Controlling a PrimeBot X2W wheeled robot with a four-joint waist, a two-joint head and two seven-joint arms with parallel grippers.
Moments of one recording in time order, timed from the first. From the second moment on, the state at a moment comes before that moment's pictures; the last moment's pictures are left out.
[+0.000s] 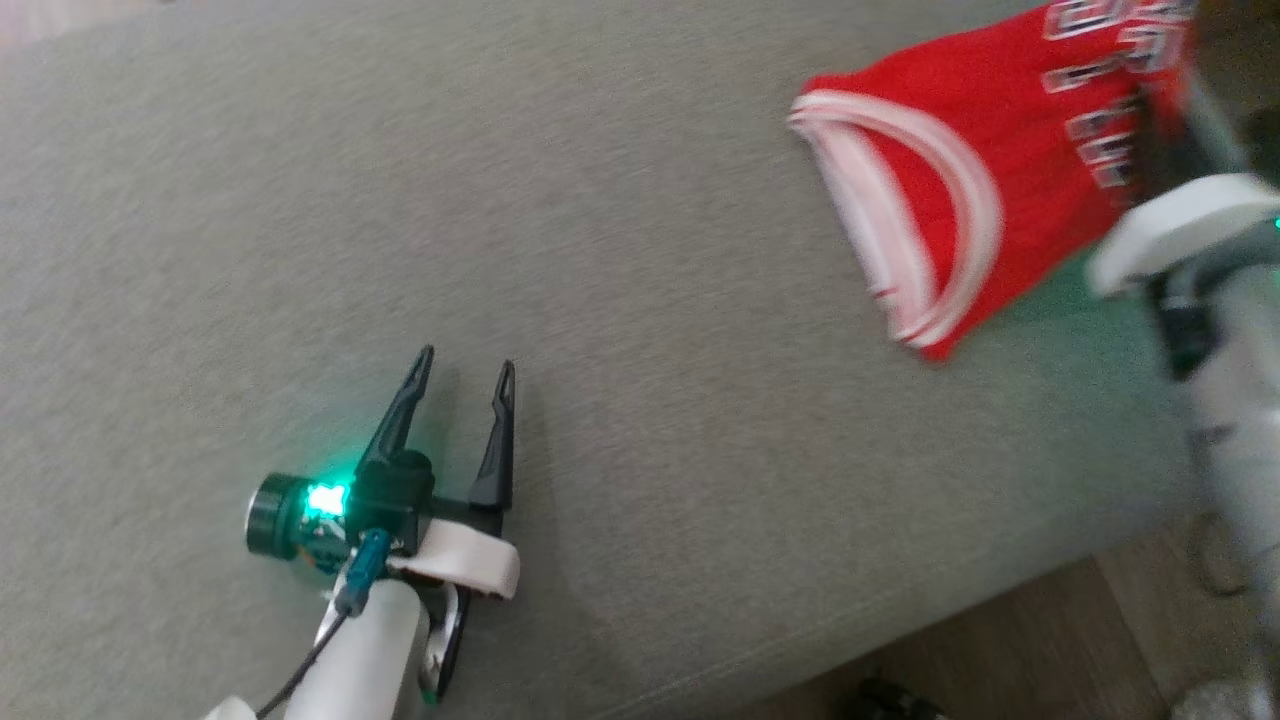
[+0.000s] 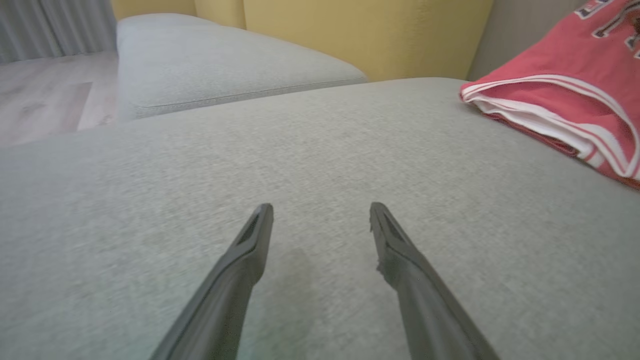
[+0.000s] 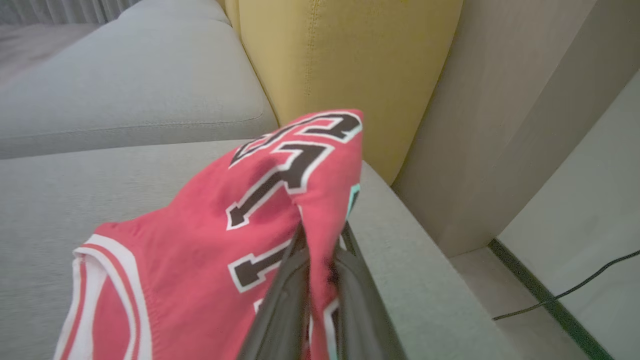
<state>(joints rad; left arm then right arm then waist) -0.27 0.05 -0.29 0.43 -0.05 0.04 -0.26 -0.86 -0.26 0.13 1.06 0.20 0.13 -0.26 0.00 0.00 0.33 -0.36</state>
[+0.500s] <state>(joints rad) -0.30 0.04 -0.29 0.40 -0.04 0.03 -0.26 -0.99 -0.47 -0.26 1.16 -0.14 0.13 -0.26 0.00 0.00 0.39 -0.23</state>
